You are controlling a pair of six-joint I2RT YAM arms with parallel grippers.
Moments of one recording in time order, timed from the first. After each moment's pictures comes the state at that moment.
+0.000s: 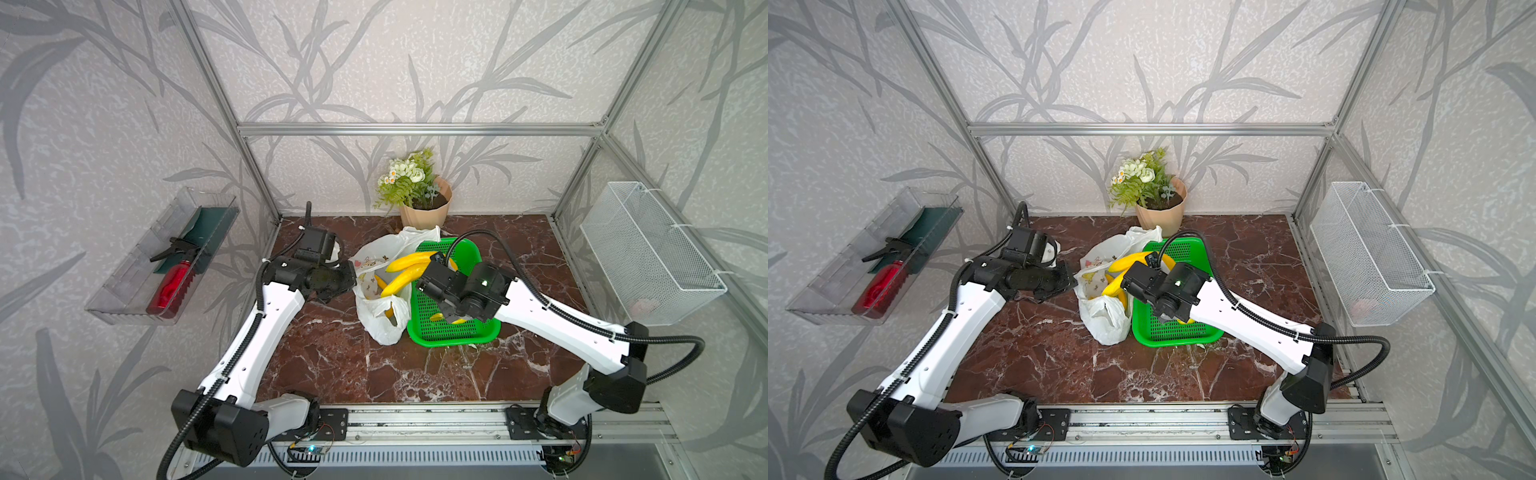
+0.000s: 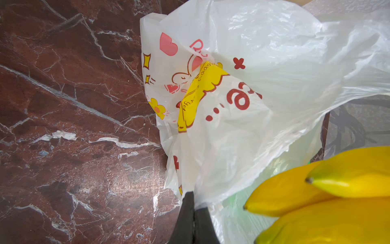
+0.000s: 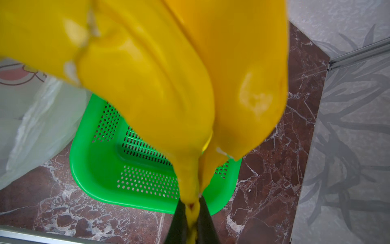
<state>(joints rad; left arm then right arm) -0.24 1.24 1.29 -1.05 0.22 -0.58 1.05 1.61 1.67 -1.39 0.53 0.52</state>
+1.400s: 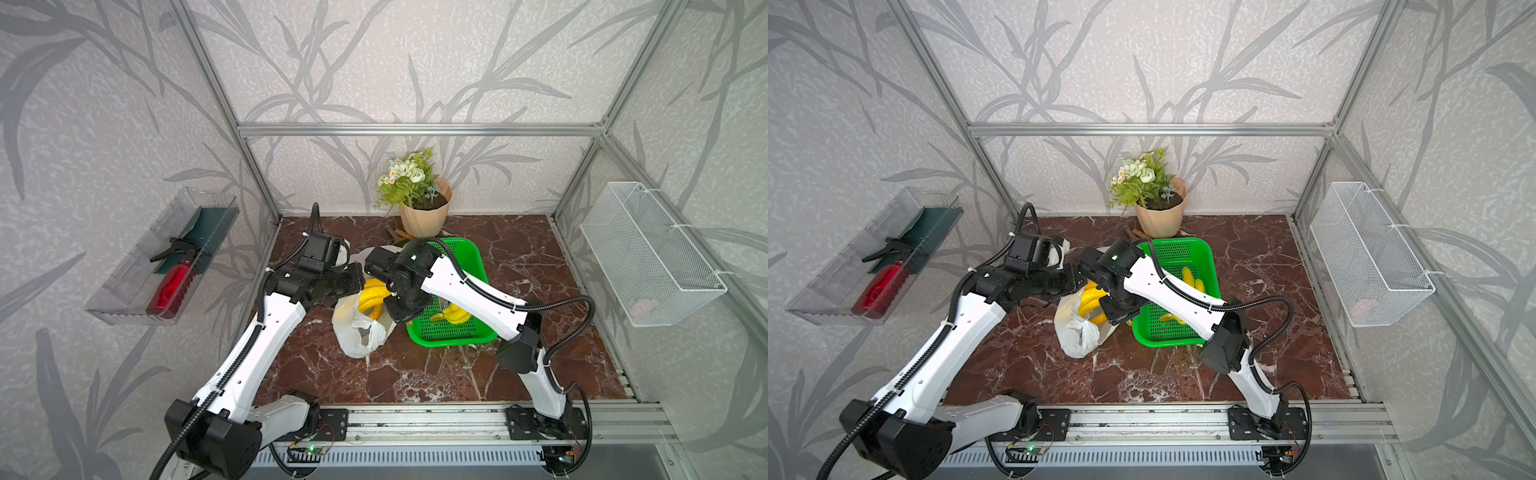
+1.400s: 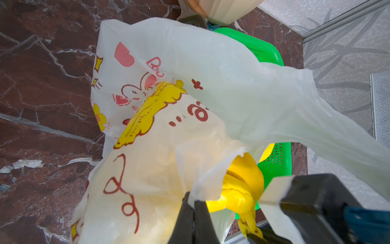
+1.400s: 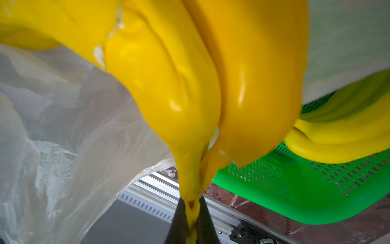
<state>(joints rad) -0.31 1.18 1.21 -0.91 0.26 -0.53 1.04 2.17 2.36 -1.68 -0.02 0.50</state>
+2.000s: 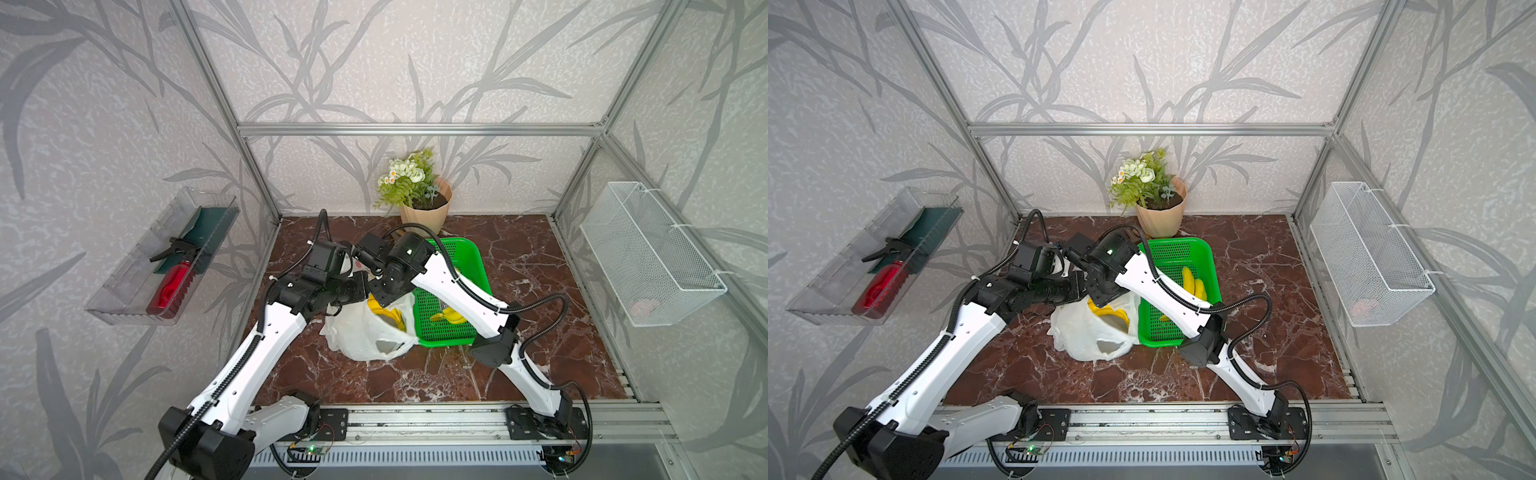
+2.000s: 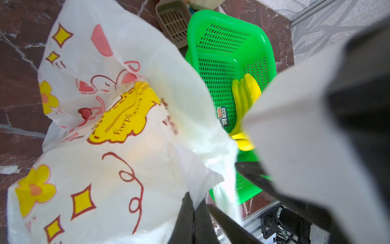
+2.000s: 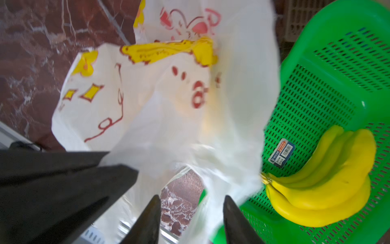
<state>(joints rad) -0.37 1.12 1.14 -0.87 0.27 -0.53 1.03 2.37 2.82 -1.68 0.14 0.42</state>
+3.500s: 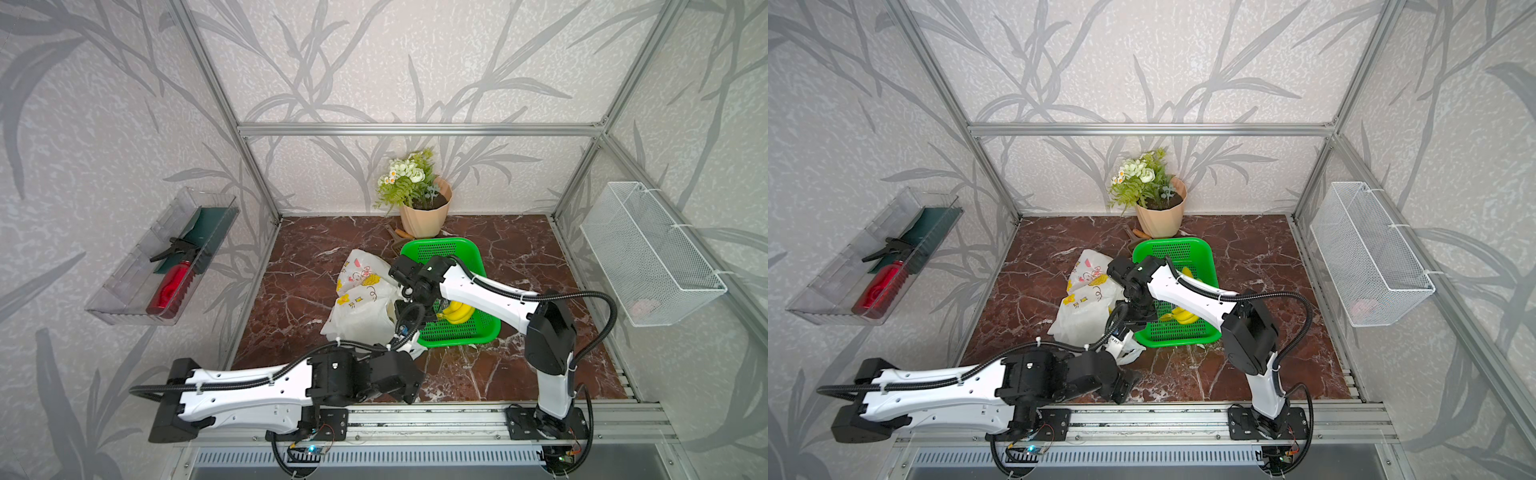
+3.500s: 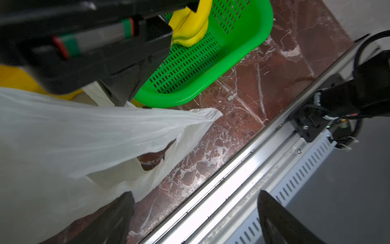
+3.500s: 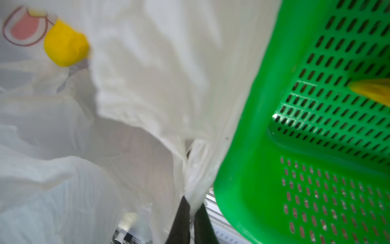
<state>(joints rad) -1.42 1.07 0.87 -0.80 -0.39 -0.78 0.91 1.96 1.71 -1.13 -0.37 0.74</state>
